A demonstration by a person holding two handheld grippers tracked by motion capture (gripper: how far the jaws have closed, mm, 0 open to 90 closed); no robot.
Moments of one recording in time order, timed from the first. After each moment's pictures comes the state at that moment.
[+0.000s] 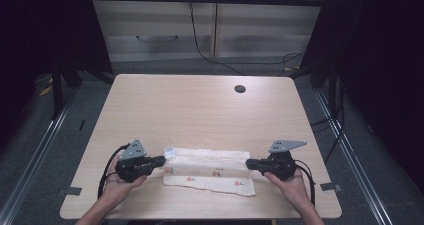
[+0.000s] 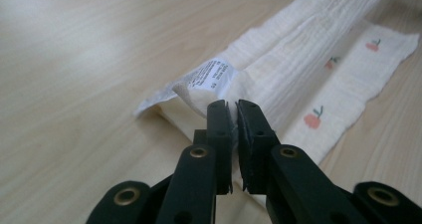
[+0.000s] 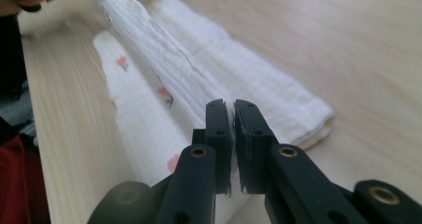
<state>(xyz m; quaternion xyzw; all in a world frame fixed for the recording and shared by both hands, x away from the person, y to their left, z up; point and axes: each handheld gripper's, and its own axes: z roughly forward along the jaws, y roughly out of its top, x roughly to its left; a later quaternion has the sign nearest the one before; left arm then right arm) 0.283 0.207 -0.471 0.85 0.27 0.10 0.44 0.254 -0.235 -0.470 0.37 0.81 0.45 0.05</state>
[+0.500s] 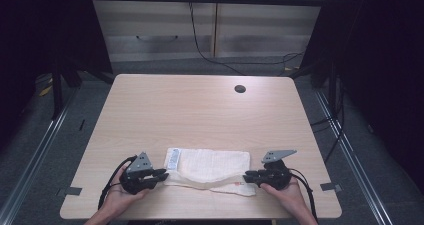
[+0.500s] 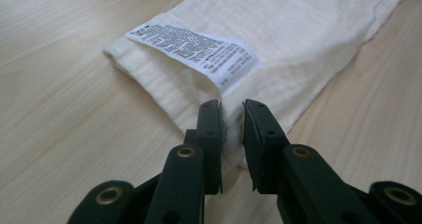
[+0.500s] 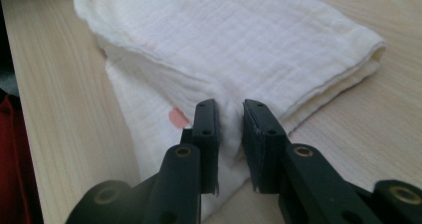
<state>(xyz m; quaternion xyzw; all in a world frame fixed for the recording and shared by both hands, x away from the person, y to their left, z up) 0.264 0.199 -0.493 0.87 0.26 0.08 0.41 0.245 -0.228 -0.499 0.38 0.83 0.40 0.02</state>
